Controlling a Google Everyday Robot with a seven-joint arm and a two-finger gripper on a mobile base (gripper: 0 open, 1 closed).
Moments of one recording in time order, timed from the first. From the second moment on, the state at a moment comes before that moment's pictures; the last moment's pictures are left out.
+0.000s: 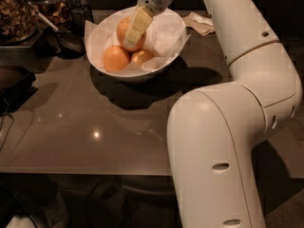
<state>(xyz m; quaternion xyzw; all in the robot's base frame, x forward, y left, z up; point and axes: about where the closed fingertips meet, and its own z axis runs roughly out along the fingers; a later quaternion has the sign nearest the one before) 0.710 0.042 0.952 -0.63 0.71 0.19 0.25</state>
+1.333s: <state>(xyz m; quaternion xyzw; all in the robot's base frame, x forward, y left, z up) 0.725 0.039 0.938 -0.62 0.72 0.17 0.25</state>
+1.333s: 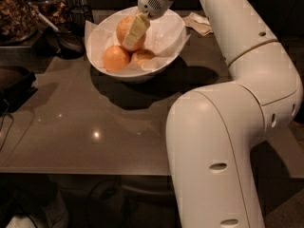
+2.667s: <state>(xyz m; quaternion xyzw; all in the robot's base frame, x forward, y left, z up) 0.694 0.038 0.994 -0.63 0.68 0.20 0.33</state>
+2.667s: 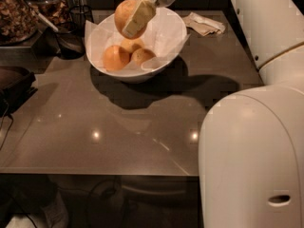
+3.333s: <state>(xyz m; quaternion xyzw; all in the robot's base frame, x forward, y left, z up) 0.688 0.044 0.997 -0.63 0.67 0.21 0.34</state>
